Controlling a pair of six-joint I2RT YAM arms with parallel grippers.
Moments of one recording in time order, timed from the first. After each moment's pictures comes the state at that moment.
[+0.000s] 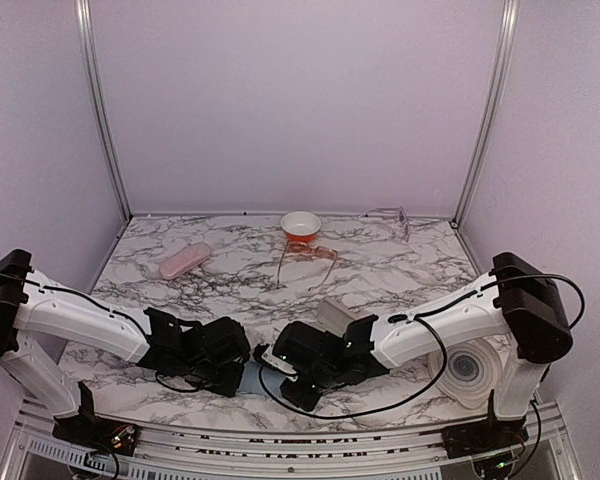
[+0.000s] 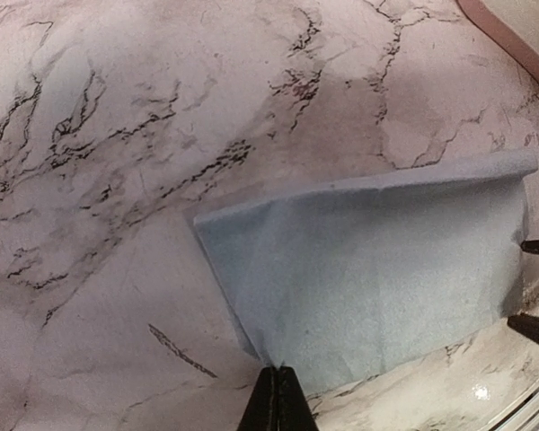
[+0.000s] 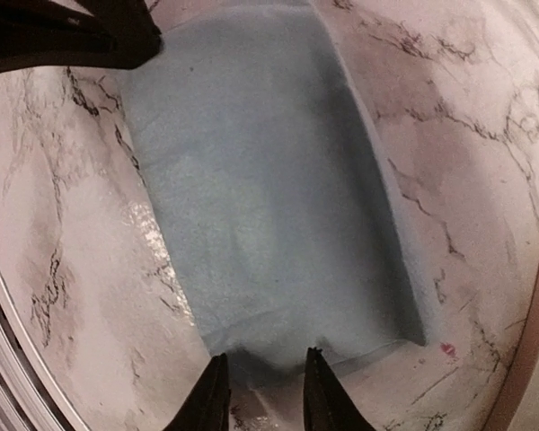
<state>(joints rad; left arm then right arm) -1.18 1.55 0.77 -0.43 -0.17 -0.83 1.28 1.86 1.09 -0.32 0.05 0.21</state>
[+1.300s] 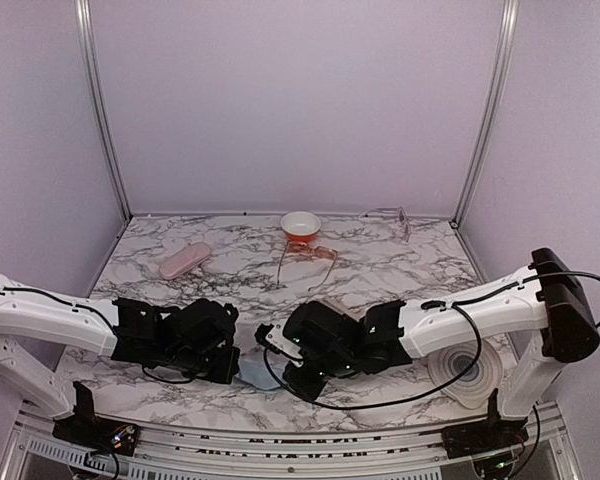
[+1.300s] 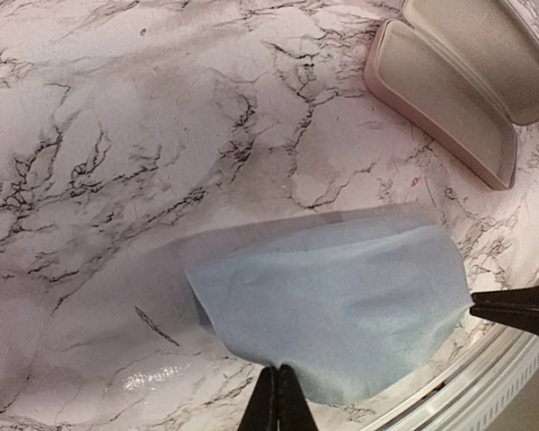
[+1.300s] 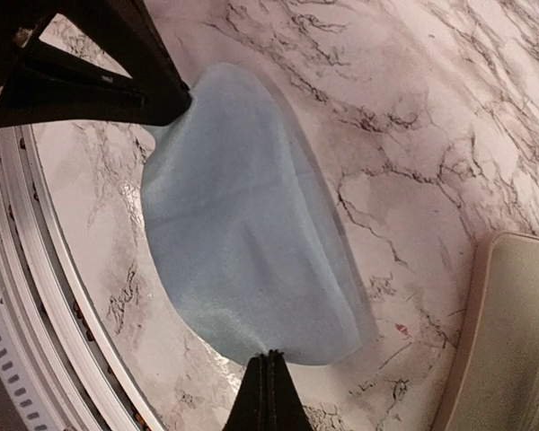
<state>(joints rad) -1.18 1.37 0.77 -0.43 -0.16 -0.88 1.28 1.71 1.09 -0.34 0.06 0.24</state>
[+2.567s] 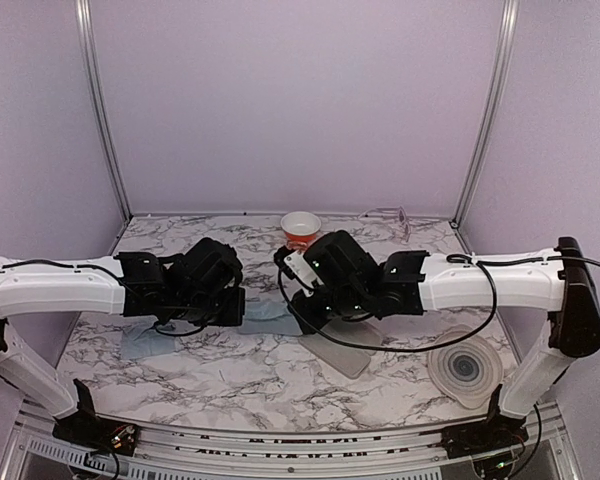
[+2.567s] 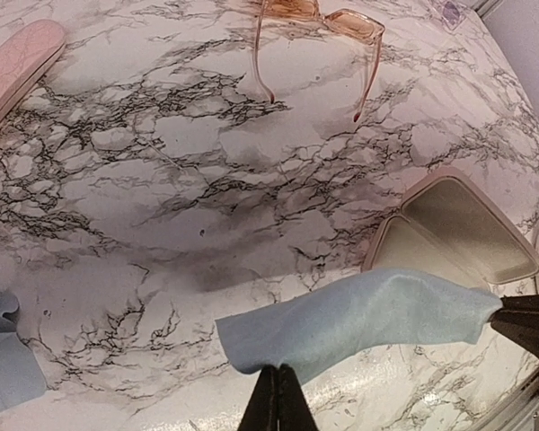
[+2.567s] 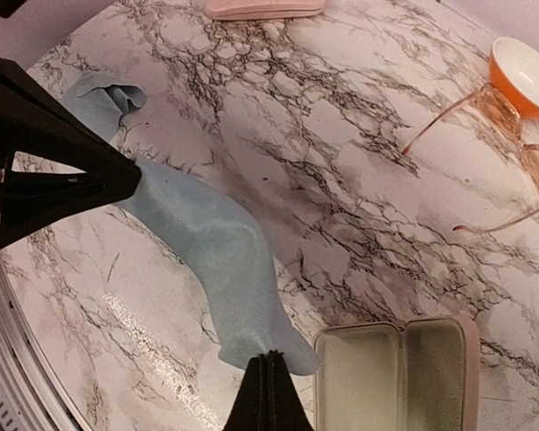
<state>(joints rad) -1.03 1.44 1.04 -0.53 -0.32 -0.79 1.09 1.64 1.23 -0.36 0.14 0.25</state>
